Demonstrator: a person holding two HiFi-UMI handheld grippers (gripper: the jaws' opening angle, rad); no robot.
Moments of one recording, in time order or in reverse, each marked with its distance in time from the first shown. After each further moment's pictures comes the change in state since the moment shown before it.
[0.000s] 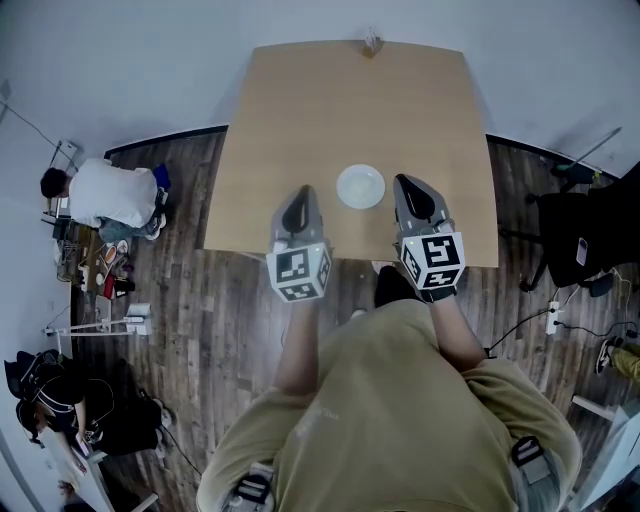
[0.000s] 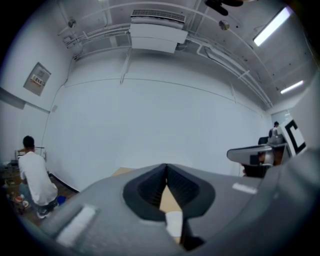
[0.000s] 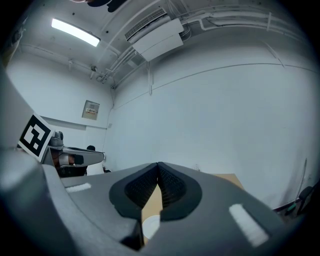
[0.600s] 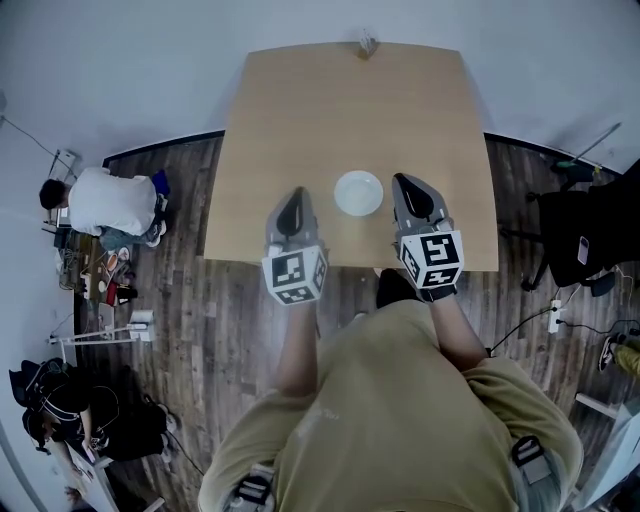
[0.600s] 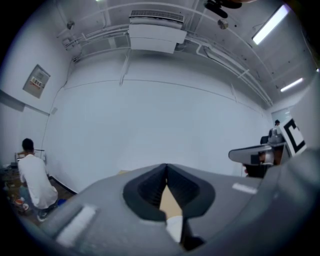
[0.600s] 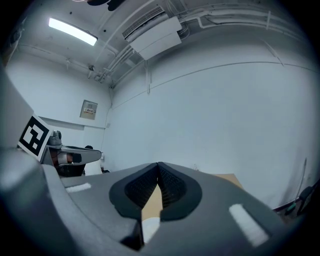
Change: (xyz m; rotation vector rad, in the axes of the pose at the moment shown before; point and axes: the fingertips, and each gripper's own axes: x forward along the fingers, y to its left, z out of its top) left arm 0.022 0.006 0.006 0.016 -0.013 0.010; right arm 0.018 -0.020 0.001 0.007 0.006 -0.011
